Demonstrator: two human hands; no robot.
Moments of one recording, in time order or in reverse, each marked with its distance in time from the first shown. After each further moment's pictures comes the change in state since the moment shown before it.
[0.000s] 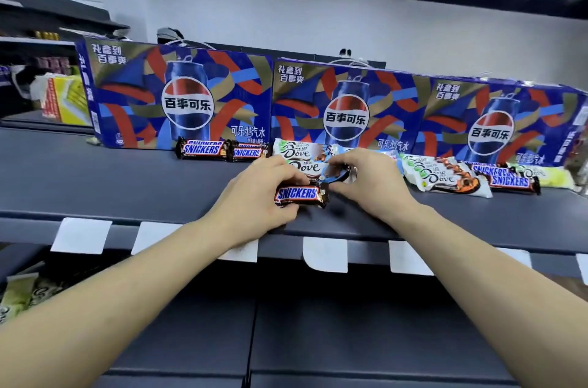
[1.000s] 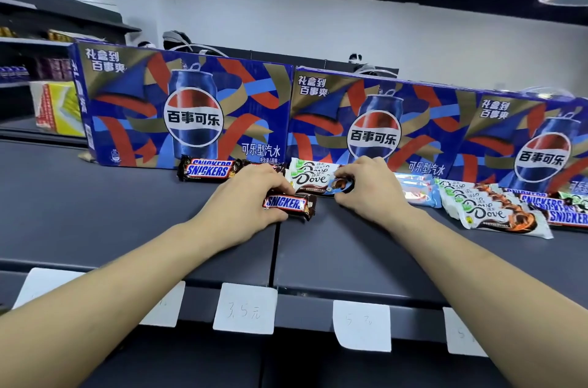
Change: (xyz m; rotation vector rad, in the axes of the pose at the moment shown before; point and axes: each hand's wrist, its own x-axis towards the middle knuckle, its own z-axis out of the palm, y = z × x) left_hand 0.045 -0.082 -0.004 0.118 -0.047 -0.089; right_hand 0.081 0.016 0.060 -0.135 -0.086 0.110
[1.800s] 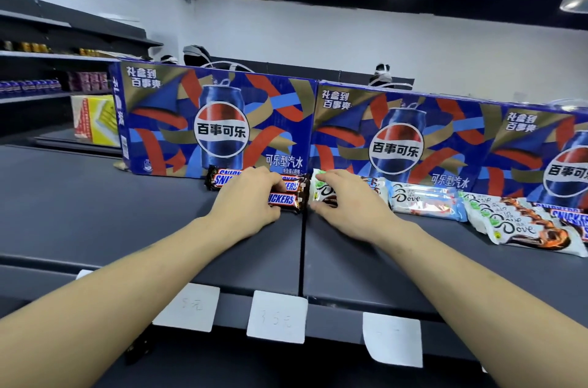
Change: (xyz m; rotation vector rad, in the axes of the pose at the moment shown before) left_hand 0.006 -0.028 -0.011 0.202 0.021 -0.175; right_hand -0.008 -0.064 0.003 0.131 -0.084 -0.192
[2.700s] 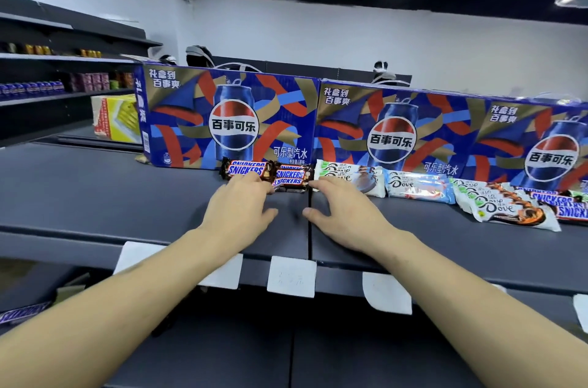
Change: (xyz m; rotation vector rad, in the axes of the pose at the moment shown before) left_hand -0.059 0.005 -0.026 0.176 -0.015 -0.050; right_hand -0.050 -0.046 -0.007 0.027 -0.033 -0.021
